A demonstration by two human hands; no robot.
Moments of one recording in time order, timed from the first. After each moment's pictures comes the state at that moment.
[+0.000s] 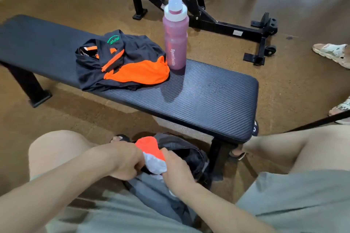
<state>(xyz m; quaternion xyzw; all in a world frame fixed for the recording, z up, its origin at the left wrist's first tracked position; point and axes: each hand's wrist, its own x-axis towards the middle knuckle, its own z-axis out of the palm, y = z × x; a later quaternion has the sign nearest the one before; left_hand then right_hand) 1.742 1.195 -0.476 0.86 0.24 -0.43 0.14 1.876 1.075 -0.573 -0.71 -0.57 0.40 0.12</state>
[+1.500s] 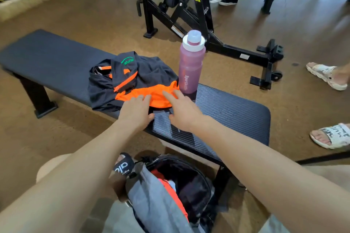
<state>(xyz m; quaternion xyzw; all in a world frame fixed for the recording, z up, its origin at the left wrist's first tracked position) 1.785 1.344 -0.503 0.86 0.50 -0.06 0.03 1.957 1.275 -0.482 -0.70 -0.69 0.19 0.08</state>
